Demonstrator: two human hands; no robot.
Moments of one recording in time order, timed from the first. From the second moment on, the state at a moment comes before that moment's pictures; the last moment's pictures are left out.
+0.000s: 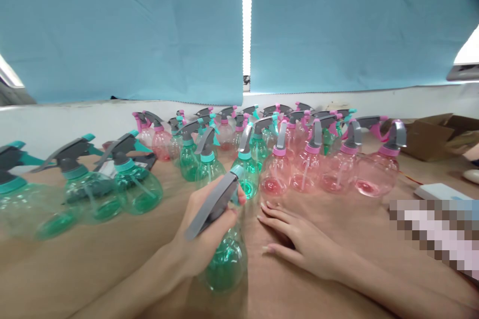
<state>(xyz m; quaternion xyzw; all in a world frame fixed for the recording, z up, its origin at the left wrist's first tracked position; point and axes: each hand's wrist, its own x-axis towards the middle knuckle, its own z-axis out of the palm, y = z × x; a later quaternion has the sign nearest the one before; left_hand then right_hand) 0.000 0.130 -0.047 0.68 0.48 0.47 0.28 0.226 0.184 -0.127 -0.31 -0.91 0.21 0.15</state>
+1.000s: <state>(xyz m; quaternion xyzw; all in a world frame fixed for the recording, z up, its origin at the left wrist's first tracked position) 0.008 0.129 -0.043 0.68 0.49 0.47 0.28 0.228 0.184 -0.131 -0.33 -0.91 0.20 0.14</state>
